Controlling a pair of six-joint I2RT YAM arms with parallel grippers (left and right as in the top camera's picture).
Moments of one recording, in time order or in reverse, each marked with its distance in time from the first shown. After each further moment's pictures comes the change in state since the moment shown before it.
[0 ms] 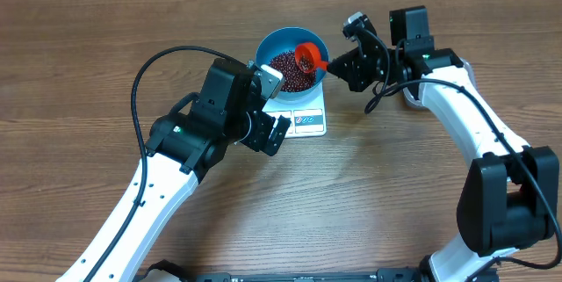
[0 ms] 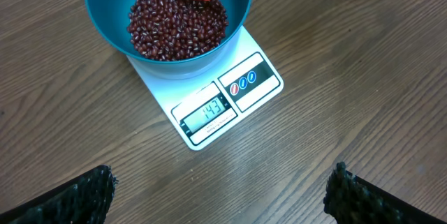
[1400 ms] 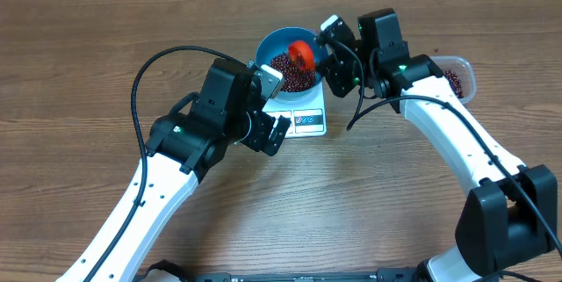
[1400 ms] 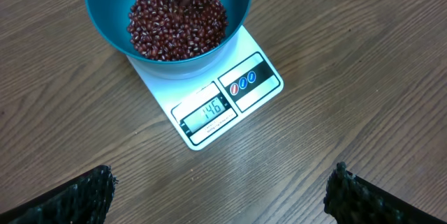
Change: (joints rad) left arm 0.000 0.000 0.000 0.000 0.000 0.000; right arm 0.143 -0.080 0.000 -0.001 0.302 -0.027
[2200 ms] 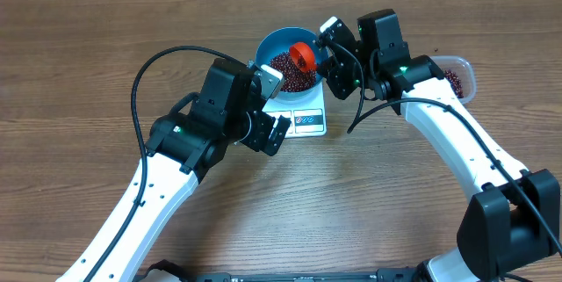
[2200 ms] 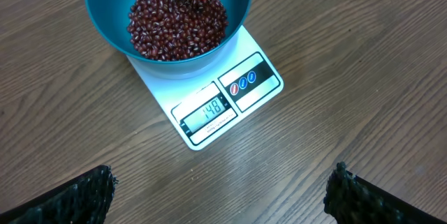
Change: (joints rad) left arm 0.000 0.000 0.000 0.000 0.000 0.000; right arm 0.008 -0.012 0.000 -0.032 0.003 -0.039
